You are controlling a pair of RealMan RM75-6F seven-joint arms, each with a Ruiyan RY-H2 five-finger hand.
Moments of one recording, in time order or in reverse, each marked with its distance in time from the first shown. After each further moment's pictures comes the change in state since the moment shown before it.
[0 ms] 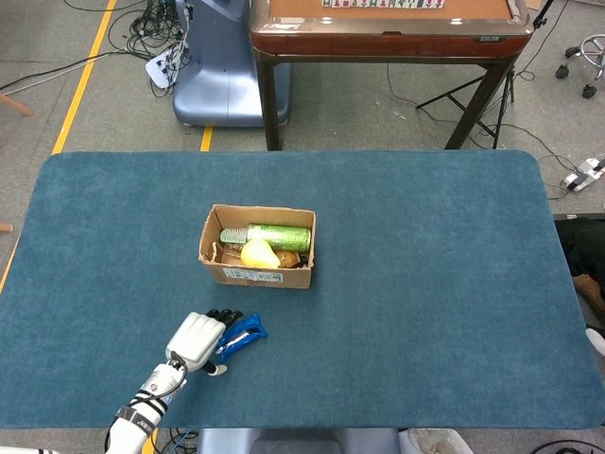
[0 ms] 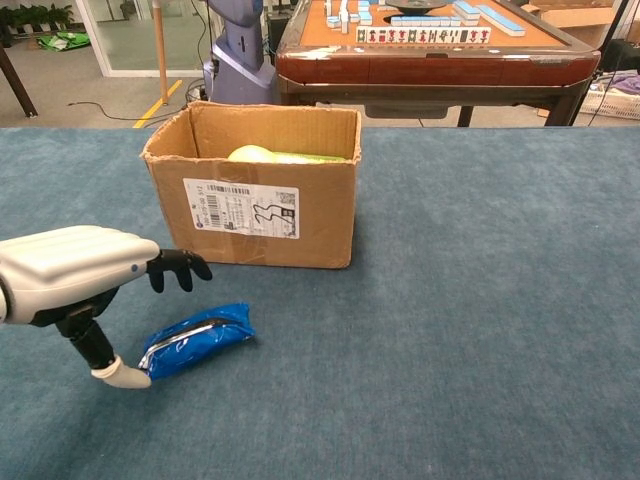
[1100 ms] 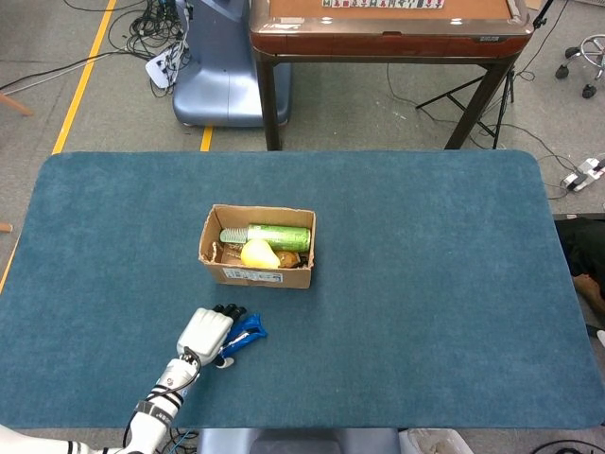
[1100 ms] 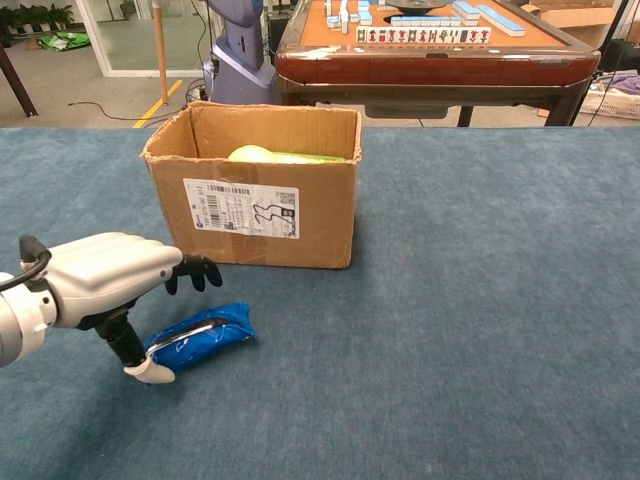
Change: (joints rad) left arm -0.029 -0.124 -0.021 0.106 -0.078 0.045 0.068; right arm -0.025 0.005 0.015 0.015 -0.001 0.022 0.048
